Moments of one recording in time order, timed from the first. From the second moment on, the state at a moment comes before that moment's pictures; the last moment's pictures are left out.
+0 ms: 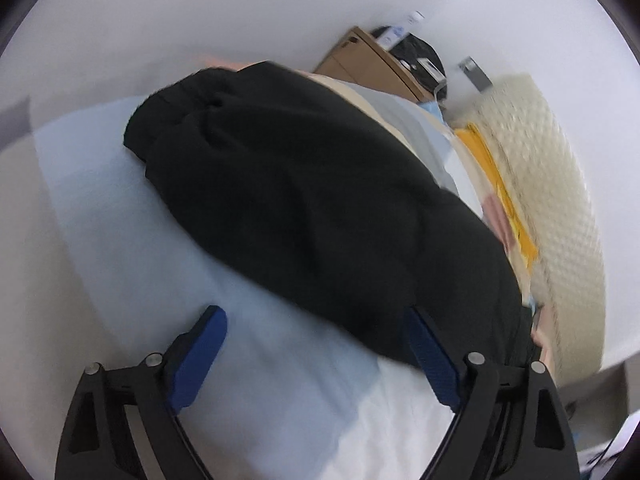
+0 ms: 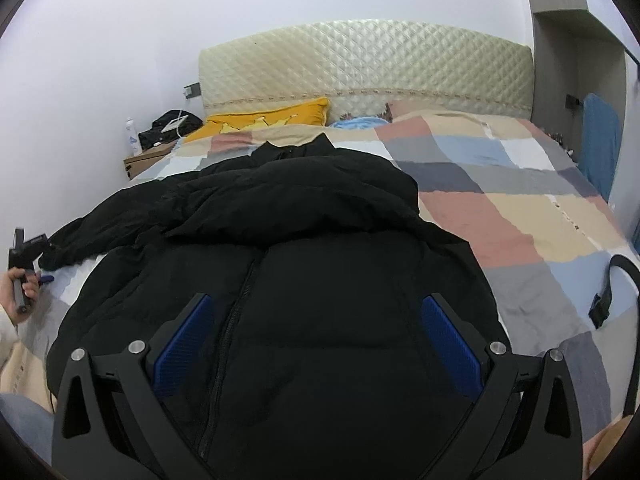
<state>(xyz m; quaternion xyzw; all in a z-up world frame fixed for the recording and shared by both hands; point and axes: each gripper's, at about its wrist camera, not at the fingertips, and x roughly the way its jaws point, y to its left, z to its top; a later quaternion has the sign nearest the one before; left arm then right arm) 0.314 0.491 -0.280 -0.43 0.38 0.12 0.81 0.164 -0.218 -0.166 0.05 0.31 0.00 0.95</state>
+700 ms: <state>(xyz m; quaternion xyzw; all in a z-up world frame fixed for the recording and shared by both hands) 0.355 0.511 -0.255 -0.33 0.29 0.23 0.87 0.184 -0.204 -0.163 0.04 0.32 0.01 0.95</state>
